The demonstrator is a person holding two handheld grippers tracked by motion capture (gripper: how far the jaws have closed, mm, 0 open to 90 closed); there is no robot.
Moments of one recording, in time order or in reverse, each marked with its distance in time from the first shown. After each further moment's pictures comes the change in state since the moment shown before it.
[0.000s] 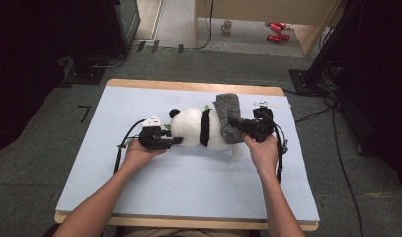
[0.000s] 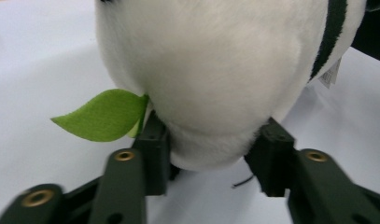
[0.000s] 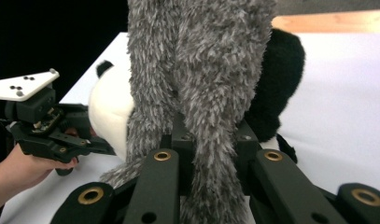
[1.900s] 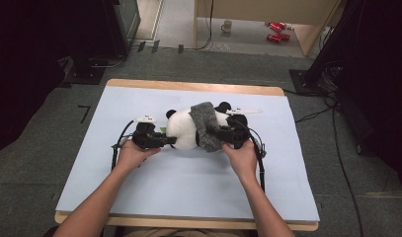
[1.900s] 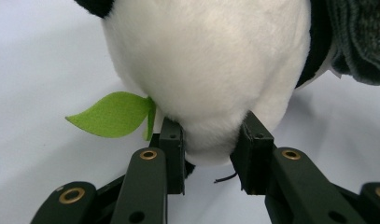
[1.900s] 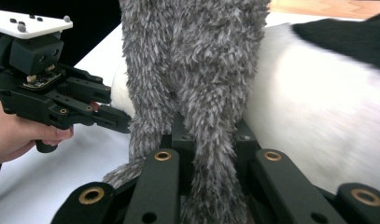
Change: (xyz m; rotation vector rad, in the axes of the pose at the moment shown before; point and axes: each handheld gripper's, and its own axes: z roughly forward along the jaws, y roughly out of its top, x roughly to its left) left arm 0.003 0.006 -0.021 0.082 -0.005 -0.110; right arm 0.040 -0.021 0.043 0.060 0.042 -0.127
